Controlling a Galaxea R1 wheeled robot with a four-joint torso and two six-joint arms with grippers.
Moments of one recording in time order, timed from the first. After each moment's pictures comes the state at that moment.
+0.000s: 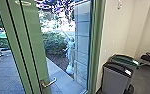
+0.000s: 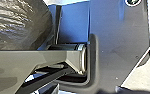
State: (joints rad) left arm 1.49 3.02 -2.67 -0.11 -0.03 0.18; right arm -1.55 3.07 -2.71 0.02 -0.07 -0.03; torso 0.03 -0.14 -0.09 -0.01
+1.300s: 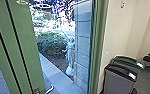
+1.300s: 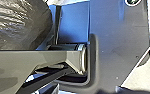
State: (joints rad) left arm 1.49 3.02 -2.67 -0.11 -0.03 0.18; right arm -1.55 3.07 -2.71 0.02 -0.07 -0.03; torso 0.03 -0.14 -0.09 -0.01
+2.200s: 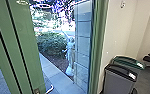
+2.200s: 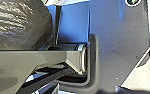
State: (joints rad) left arm 1.50 3.02 -2.67 -0.11 -0.03 0.18; right arm -1.55 3.07 -2.71 0.02 -0.07 -0.03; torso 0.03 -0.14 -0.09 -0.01
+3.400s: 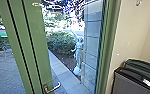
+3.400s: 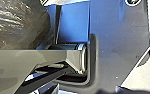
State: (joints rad) left arm 1.49 3.01 -2.67 -0.11 -0.03 0.18; right arm -1.56 3.08 -2.72 0.02 -0.07 -0.02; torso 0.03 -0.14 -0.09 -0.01
